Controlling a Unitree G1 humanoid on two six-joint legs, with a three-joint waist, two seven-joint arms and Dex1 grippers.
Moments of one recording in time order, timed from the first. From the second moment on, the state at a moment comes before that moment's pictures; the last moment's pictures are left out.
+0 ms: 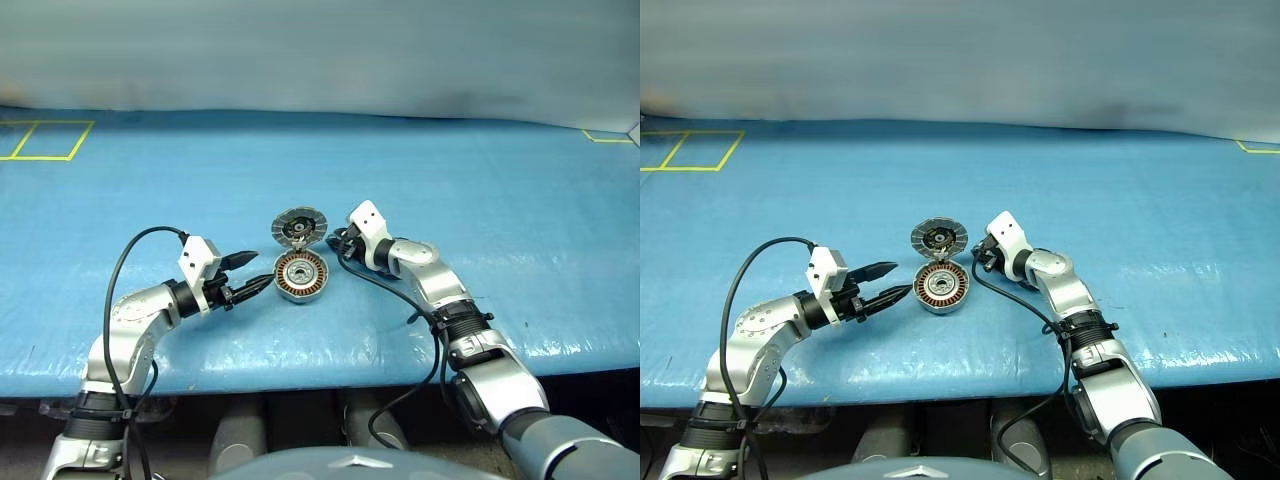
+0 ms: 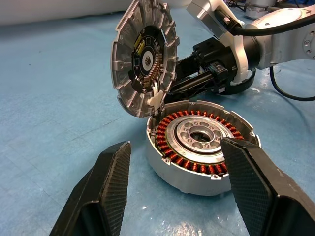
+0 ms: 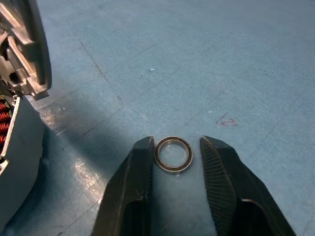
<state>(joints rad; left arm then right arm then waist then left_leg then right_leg) -0.08 0.48 0.02 -0.12 -0.37 0.30 -0.90 -0.60 -0.25 0.18 0.56 0.04 0.22 0.65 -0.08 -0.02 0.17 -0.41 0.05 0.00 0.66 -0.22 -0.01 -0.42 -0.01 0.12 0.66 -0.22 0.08</state>
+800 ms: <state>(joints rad) -0.12 0.44 -0.06 0.01 -0.33 0.14 -0.94 -0.21 -0.32 0.20 -0.26 0.17 0.54 0.61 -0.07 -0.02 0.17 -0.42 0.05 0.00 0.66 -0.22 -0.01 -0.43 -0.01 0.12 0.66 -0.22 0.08</state>
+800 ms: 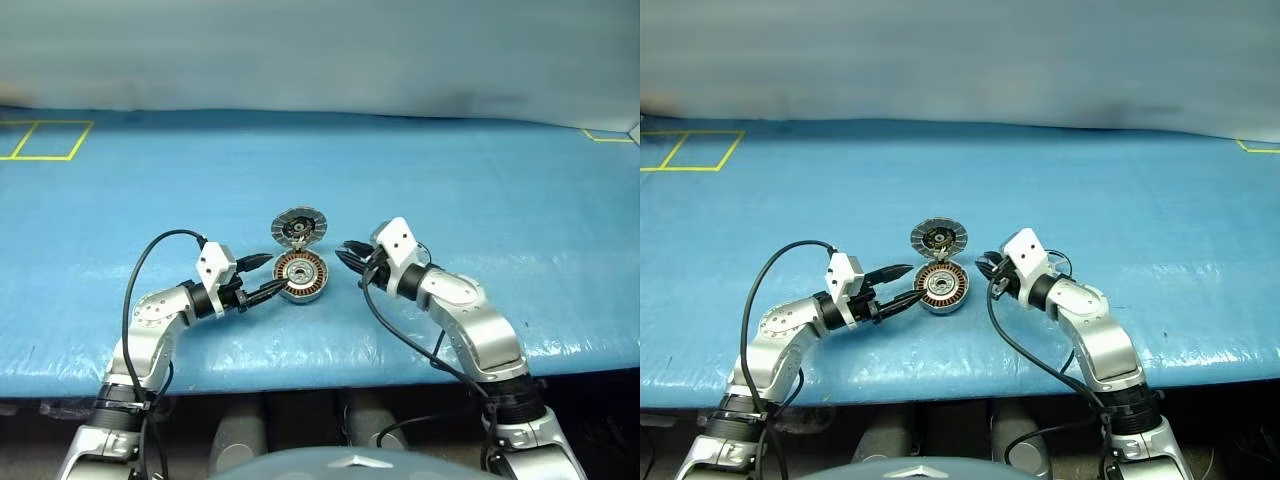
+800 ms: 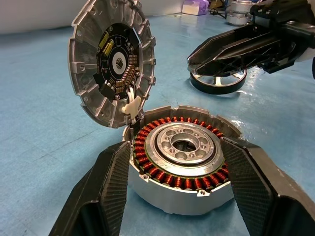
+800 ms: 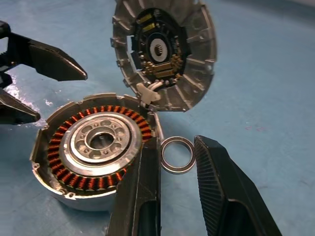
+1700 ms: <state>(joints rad) -0.10 0.45 -0.07 0.04 -0.28 0.08 -0.94 -0.28 -0.26 0.35 -0.15 0.12 0.52 0.61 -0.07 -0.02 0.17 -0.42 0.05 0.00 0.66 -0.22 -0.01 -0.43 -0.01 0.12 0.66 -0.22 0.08</state>
